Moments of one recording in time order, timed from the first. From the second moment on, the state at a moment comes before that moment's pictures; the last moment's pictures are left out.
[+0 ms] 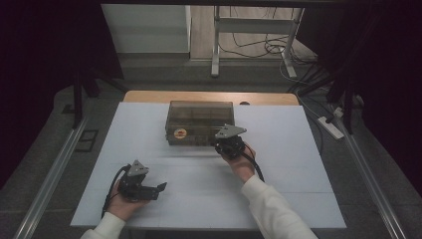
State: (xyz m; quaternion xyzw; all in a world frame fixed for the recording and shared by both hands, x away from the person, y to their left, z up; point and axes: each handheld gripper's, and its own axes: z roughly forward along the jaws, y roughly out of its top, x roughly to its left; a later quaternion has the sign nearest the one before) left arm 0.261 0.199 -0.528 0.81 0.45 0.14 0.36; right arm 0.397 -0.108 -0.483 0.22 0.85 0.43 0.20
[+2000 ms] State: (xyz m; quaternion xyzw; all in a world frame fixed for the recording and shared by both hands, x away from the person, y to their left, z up) left arm 0.261 0.200 -0.528 0.81 0.45 0.14 0.36; right arm 0.406 -0.125 -0.477 0.23 0.84 0.45 0.20
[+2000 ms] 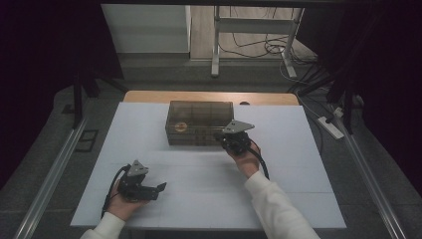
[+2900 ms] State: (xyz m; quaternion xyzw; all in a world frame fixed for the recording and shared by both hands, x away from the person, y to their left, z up) left arm 0.262 0.204 -0.527 0.80 0.45 0.15 0.36; right arm 0.367 -0.209 -0.483 0.28 0.82 0.47 0.16
